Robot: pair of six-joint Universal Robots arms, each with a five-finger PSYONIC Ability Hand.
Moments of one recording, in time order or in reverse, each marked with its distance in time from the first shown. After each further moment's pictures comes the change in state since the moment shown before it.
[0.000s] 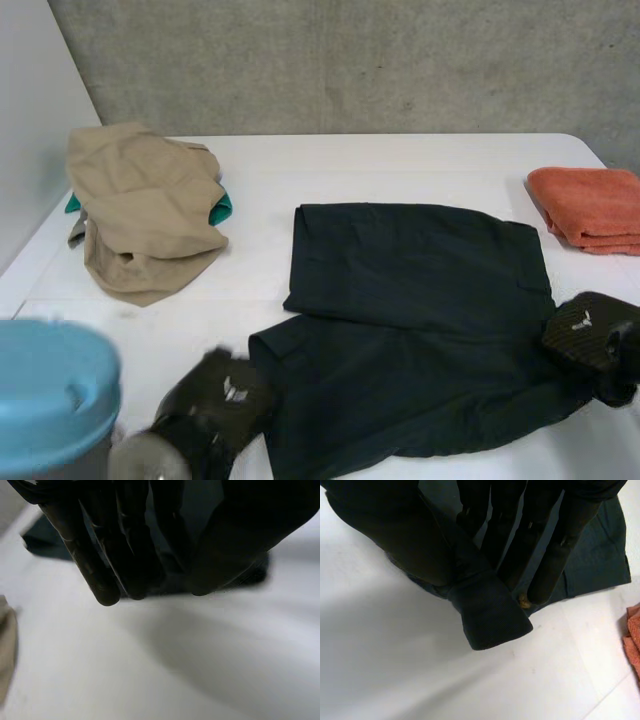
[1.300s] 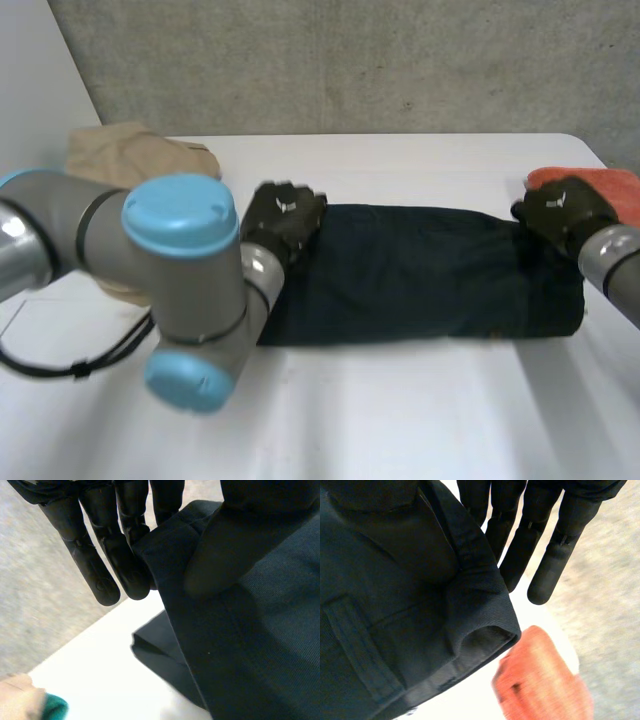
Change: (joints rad) left arm 0.081 -0.507 0.613 0.384 -0.029 -0.215; right arm 0.169 0.294 -0.289 -0.575 0.121 0.438; left_hand -0.021 -0.002 -0.001 -0.004 -0.027; right_hand 0.007 0.000 0.000 0.002 0.009
